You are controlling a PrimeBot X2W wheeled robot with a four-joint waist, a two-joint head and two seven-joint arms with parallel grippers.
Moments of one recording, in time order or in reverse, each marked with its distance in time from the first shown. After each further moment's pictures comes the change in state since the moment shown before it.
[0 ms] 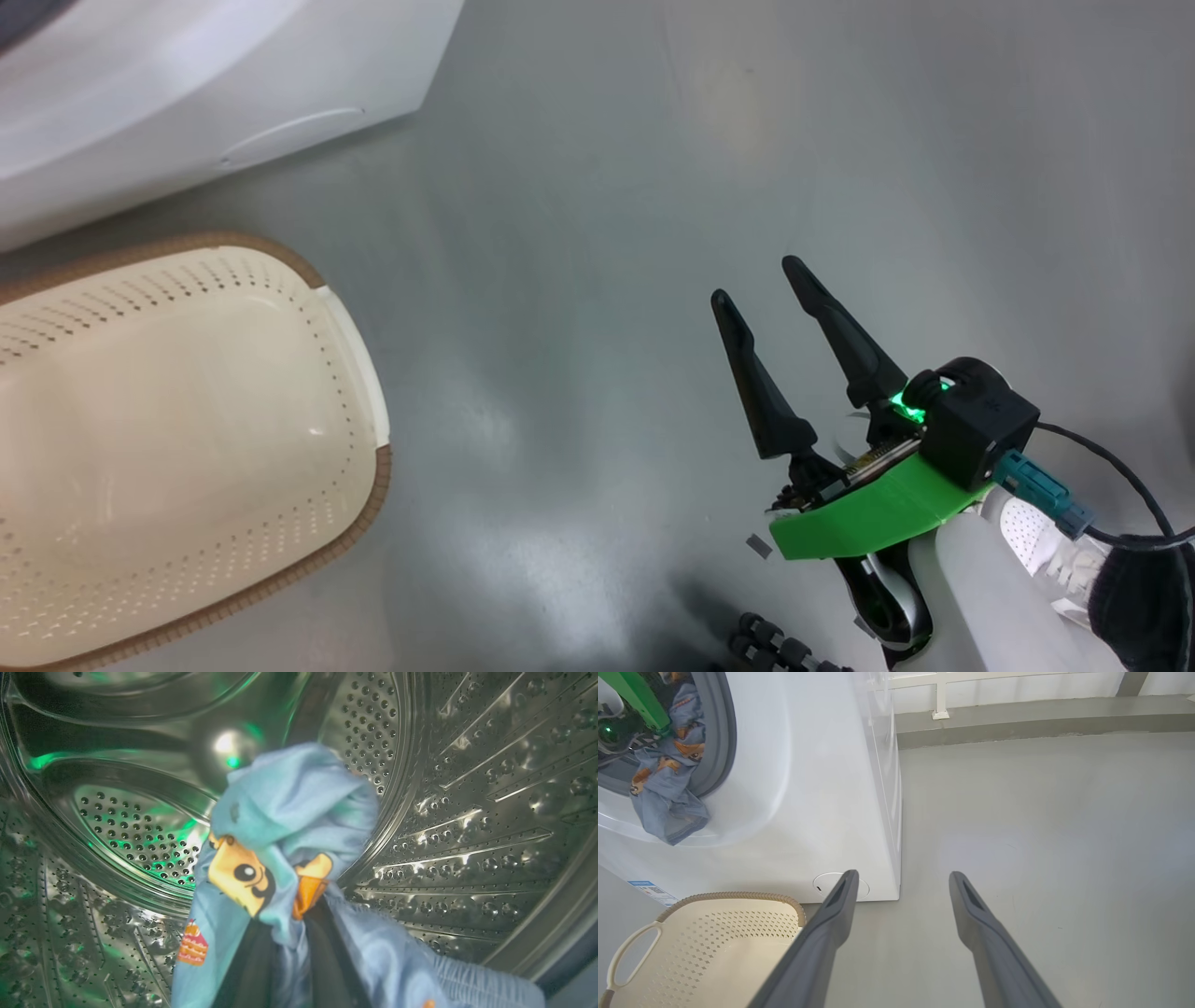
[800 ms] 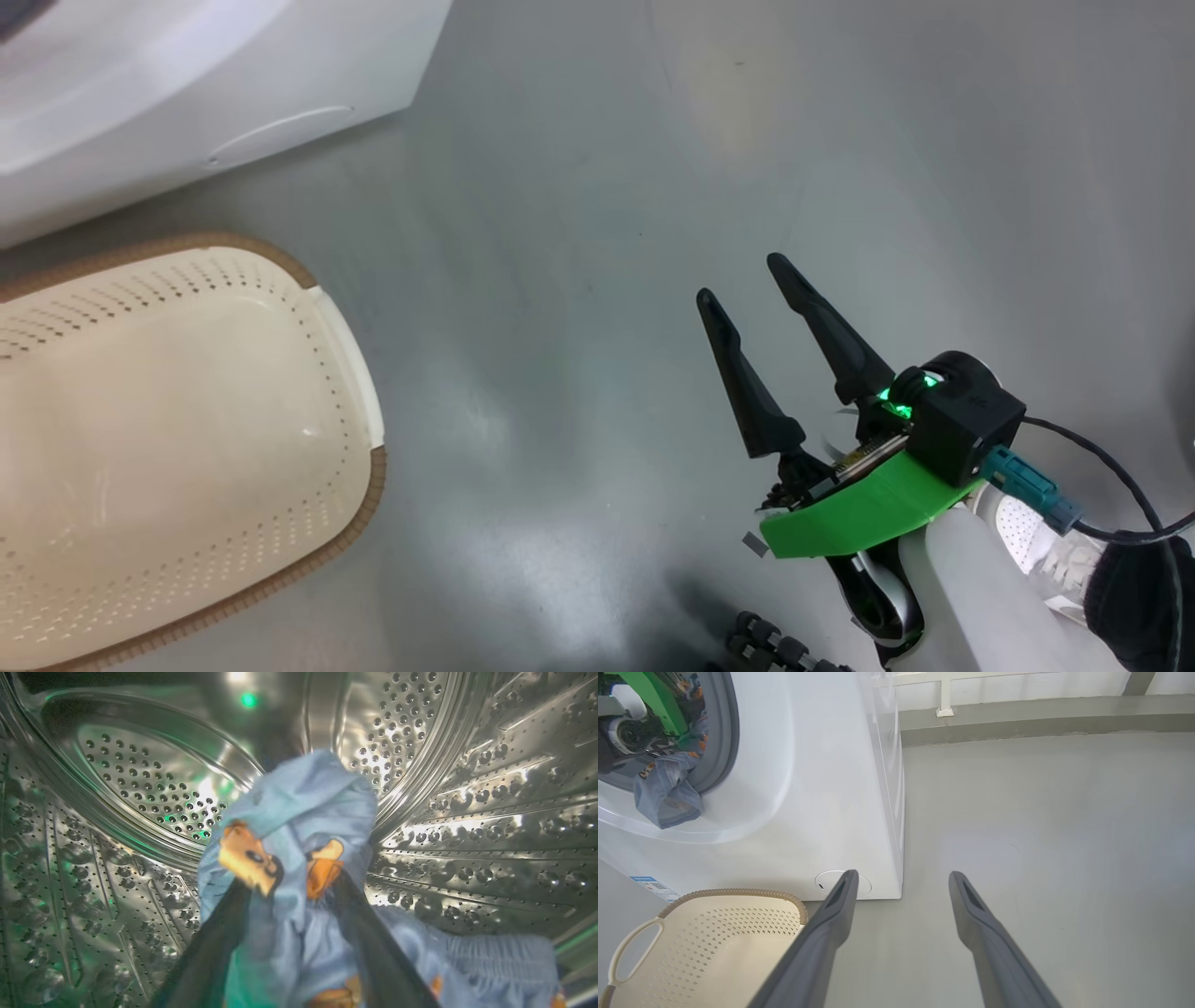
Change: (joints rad) left arm -0.110 -0.003 -0.024 0.213 0.013 0.071 0.031; right arm -0.018 0.001 0.022 0.009 -0.001 0.000 0.000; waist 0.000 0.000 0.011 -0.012
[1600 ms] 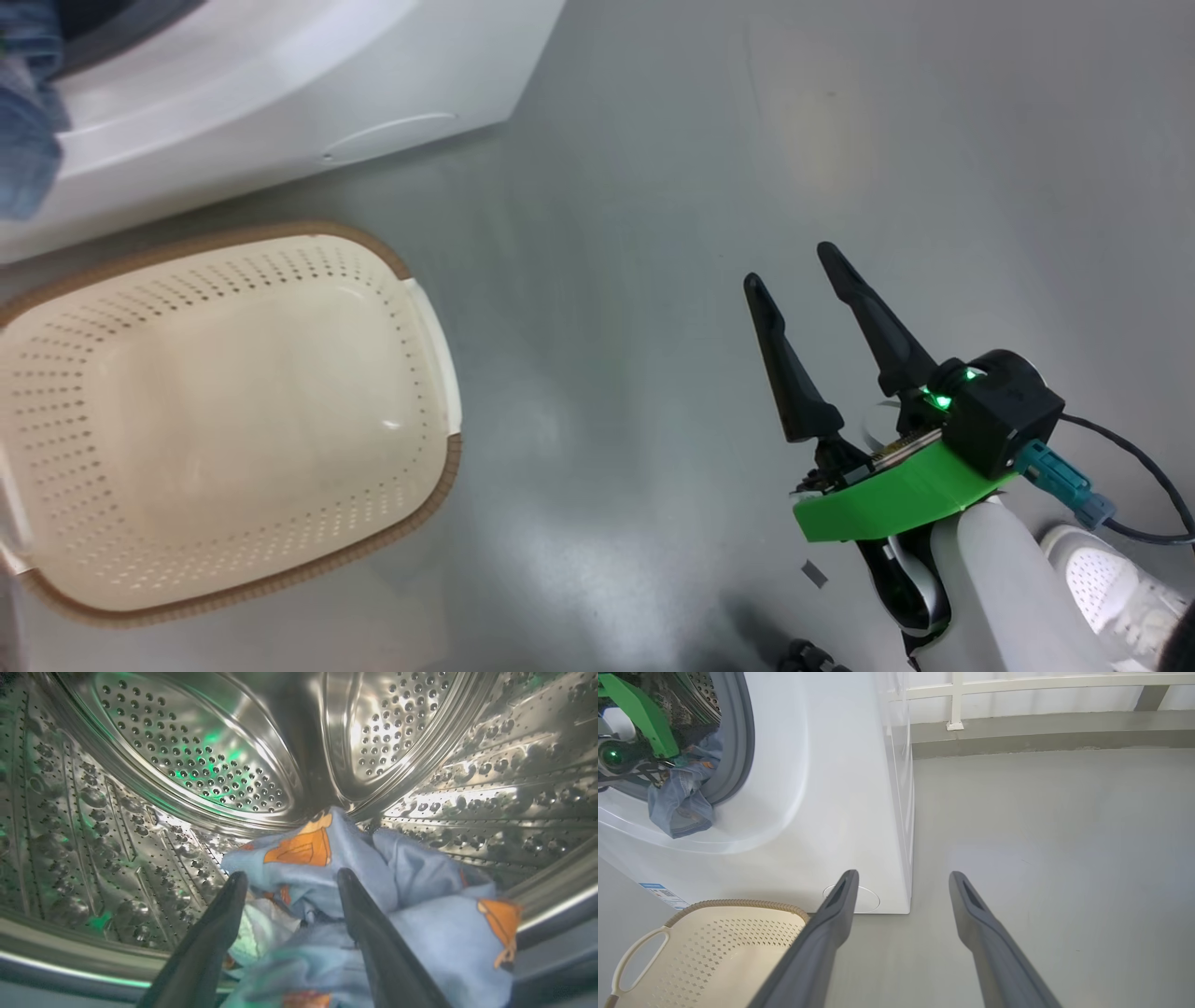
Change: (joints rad) left arm 0.041 -0.121 -0.009 0.096 -0.081 0.012 -0.015; right arm 0.008 0.000 -0.078 0.004 -0.044 0.000 0.000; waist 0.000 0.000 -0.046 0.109
